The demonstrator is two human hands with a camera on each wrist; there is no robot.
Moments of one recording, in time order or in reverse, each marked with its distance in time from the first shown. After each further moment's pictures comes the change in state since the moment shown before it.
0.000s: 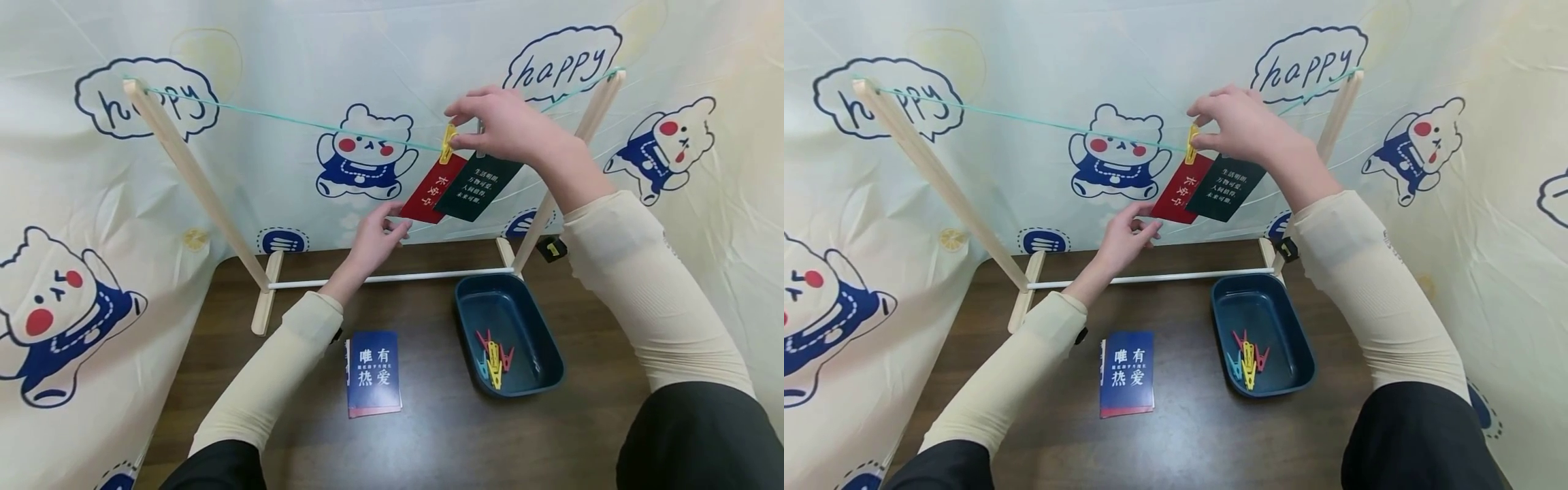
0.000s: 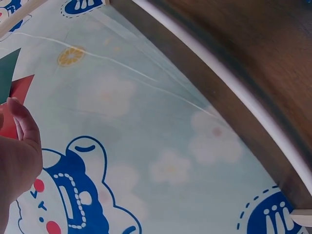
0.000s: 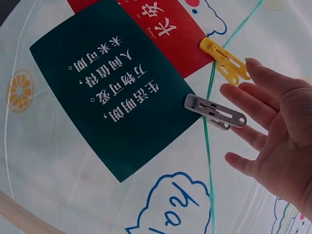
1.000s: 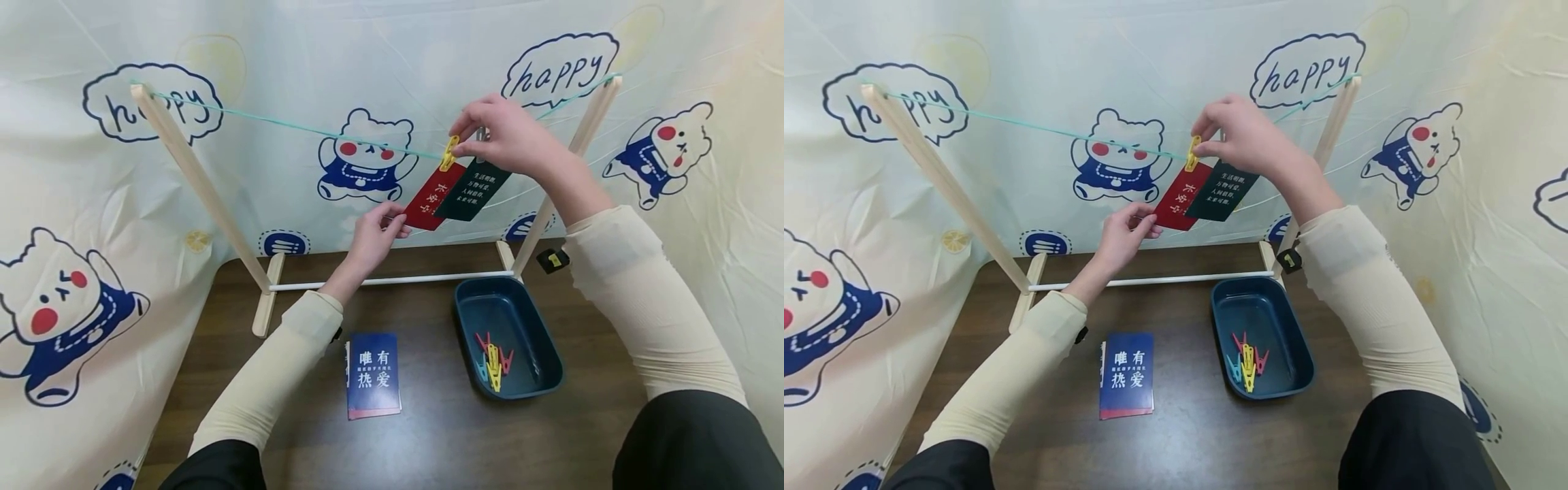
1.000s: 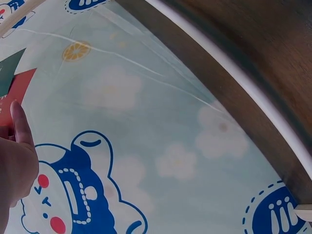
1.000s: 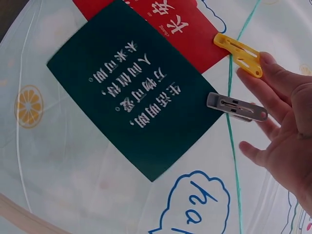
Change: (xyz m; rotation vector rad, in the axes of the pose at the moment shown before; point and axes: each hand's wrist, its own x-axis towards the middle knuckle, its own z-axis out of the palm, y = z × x) left_hand 0.001 0.011 -0.002 -0.026 0.043 0.018; right_hand -0.011 0.011 0.010 0.171 0.094 -0.065
